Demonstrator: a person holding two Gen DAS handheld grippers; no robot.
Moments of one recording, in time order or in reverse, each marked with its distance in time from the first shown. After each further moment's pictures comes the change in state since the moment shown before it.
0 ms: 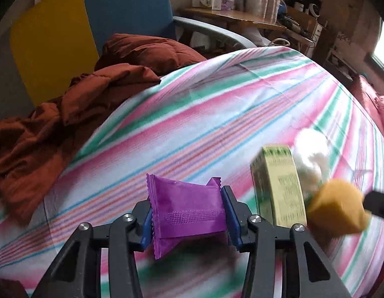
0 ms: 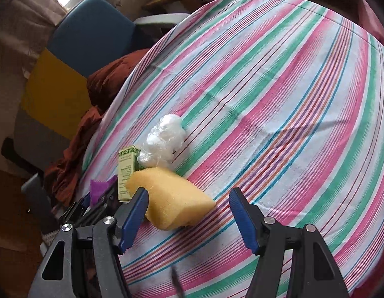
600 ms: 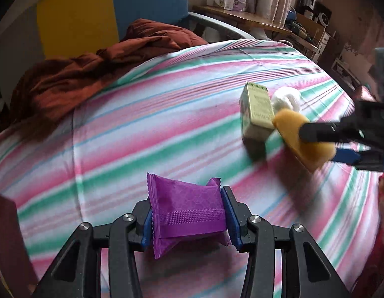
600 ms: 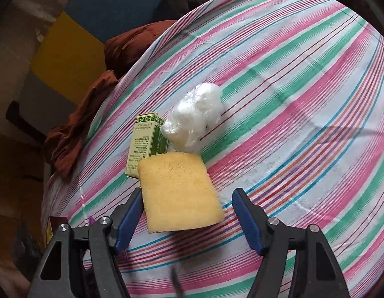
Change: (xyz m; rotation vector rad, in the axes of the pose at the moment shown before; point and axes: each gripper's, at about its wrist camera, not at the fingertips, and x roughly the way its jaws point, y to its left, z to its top) left arm -0.059 0.002 -0.088 -0.108 0.013 -0.002; right arm 0.027 0.025 -0.007 -0.145 0.118 0.050
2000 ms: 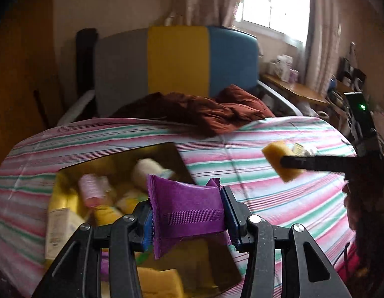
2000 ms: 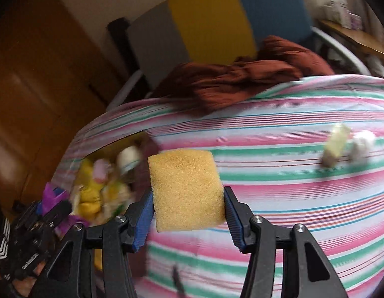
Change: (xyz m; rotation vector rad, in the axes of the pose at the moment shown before) left arm -0.235 0.124 -0.133 -0.259 -0.336 0.237; right arm -0.022 0.203 -0.140 -0.635 -0.020 0.253
